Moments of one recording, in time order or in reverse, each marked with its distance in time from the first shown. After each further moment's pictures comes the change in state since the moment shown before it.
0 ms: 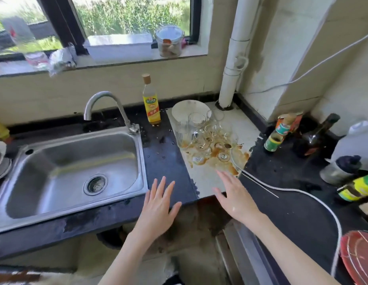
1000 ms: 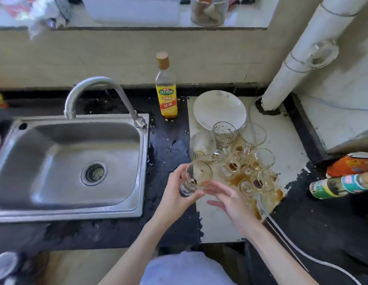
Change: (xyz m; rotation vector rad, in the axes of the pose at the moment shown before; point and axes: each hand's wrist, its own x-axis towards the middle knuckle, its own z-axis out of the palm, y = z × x) left_hand 0.182 0.002 0.001 -0.945 0.204 -0.199; right_hand 0.189 0.009 0.006 0.996 -0.387 0.307
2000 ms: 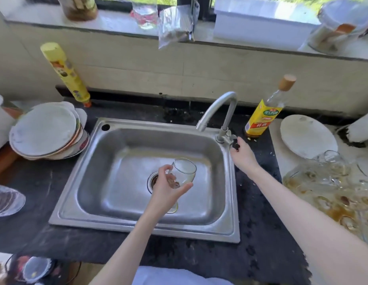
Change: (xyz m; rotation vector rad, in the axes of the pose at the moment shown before) left_hand 0.005 -0.107 -0.290 -0.129 0.239 -0.239; right_hand 0.172 -0.093 0.243 -0.634 0.291 -0.170
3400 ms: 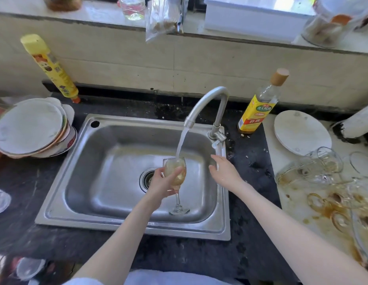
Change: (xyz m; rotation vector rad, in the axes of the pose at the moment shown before) left_hand 0.034 -0.005 0.022 -0.257 -0.030 -0.404; right_hand -0.025 0.029 0.024 -0.332 -0.264 -0.172
